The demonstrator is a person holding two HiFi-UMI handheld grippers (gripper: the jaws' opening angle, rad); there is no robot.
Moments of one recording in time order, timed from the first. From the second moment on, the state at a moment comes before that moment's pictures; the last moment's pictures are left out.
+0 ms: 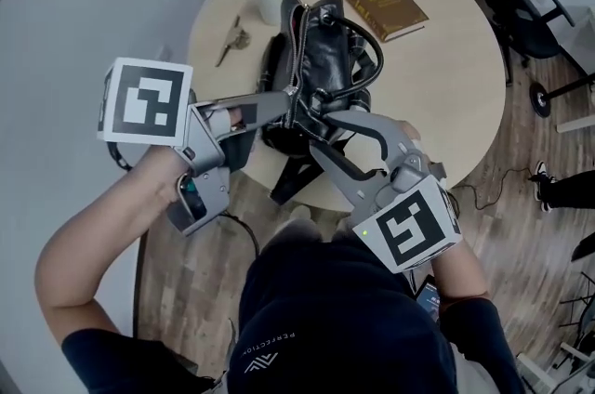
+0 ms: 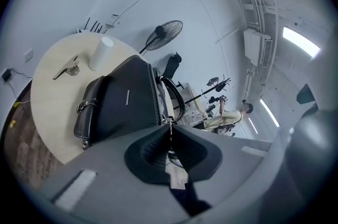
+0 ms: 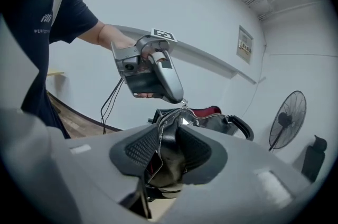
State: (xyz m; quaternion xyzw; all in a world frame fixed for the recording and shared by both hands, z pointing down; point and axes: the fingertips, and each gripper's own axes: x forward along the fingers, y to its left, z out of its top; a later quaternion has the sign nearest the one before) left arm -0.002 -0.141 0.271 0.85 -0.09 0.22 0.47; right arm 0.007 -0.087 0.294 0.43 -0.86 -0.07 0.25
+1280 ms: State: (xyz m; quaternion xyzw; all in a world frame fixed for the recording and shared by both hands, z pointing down) left arm -0.019 -0.148 0.259 0.85 0.07 0.33 0.40; right arm -0.041 -0.117 0.310 0.78 -0.62 0.07 0.07
